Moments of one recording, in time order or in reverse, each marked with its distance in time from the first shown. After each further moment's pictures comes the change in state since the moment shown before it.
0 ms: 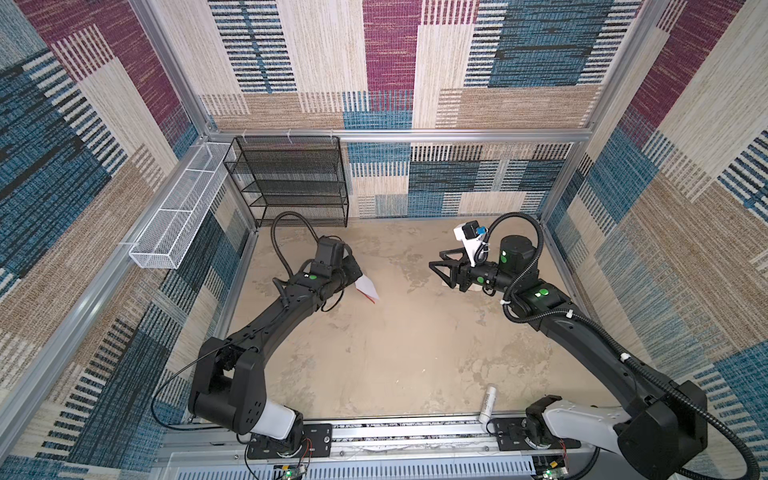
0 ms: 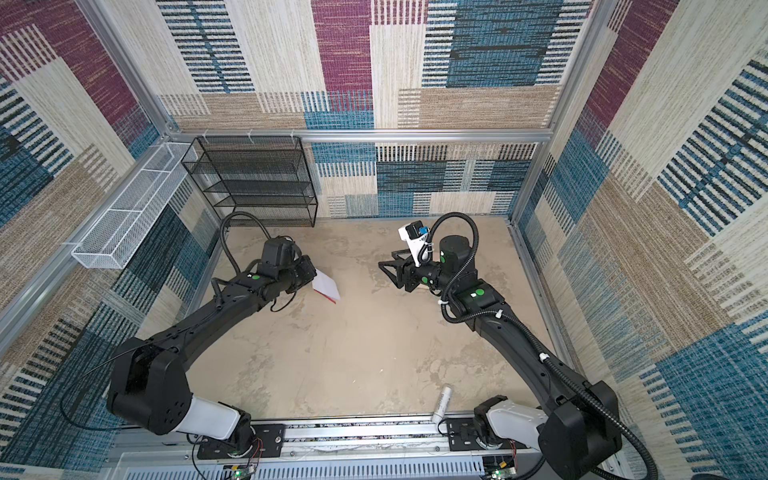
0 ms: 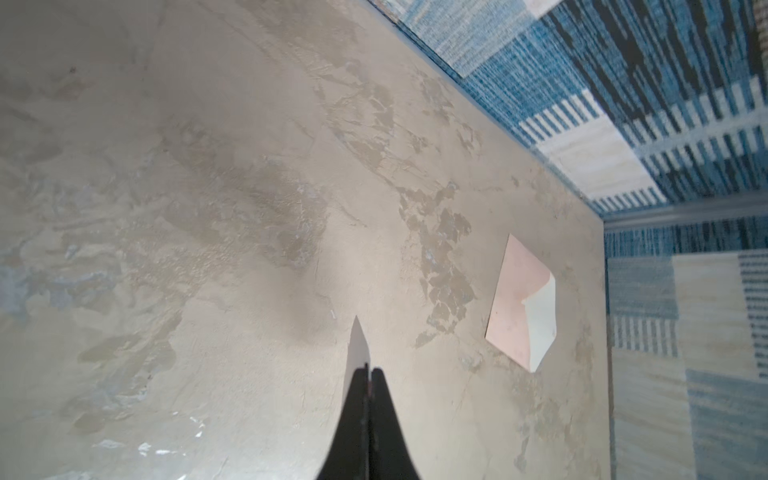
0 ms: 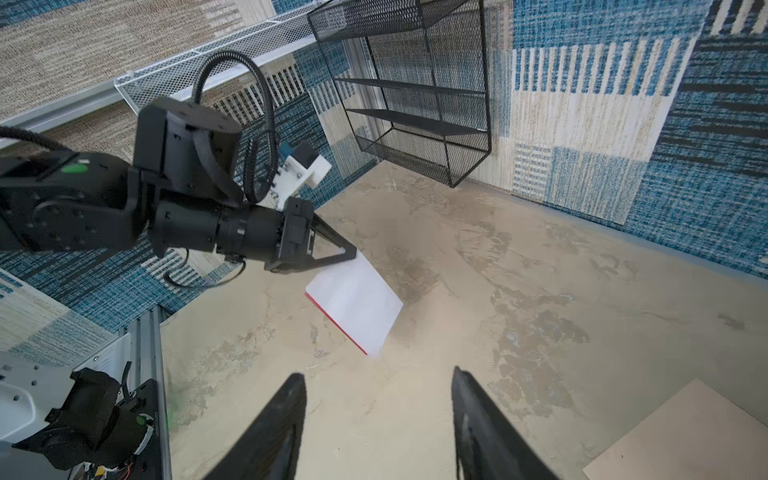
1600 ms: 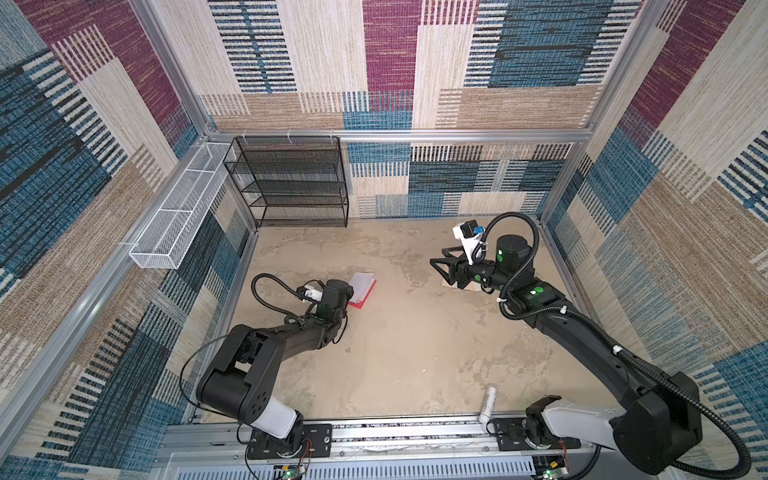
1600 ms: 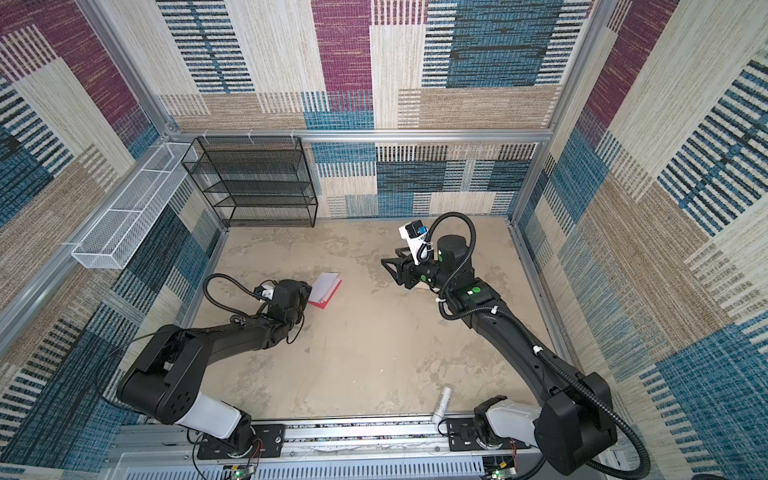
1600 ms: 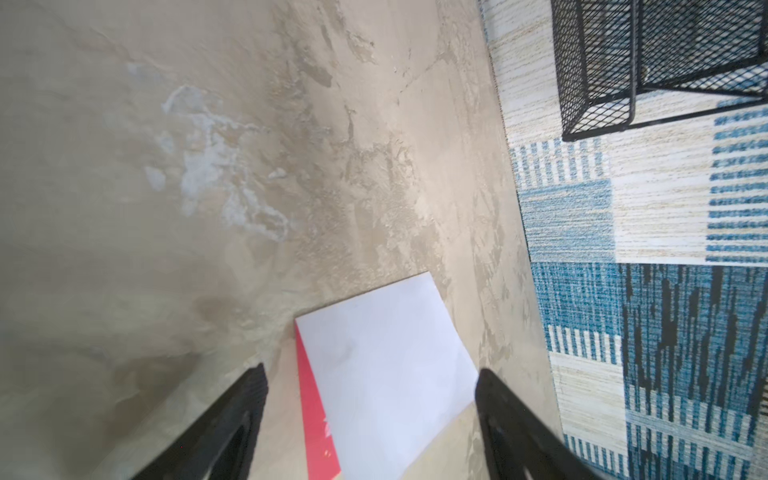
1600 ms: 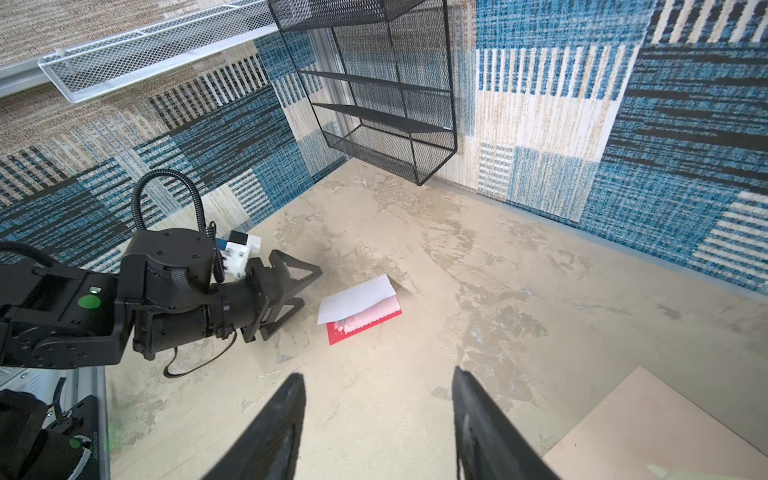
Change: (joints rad) left arm -0.043 0.046 -0.418 0.477 -0.357 -0.553; right arm -0.010 0.046 -0.002 0.016 0.070 -0.054
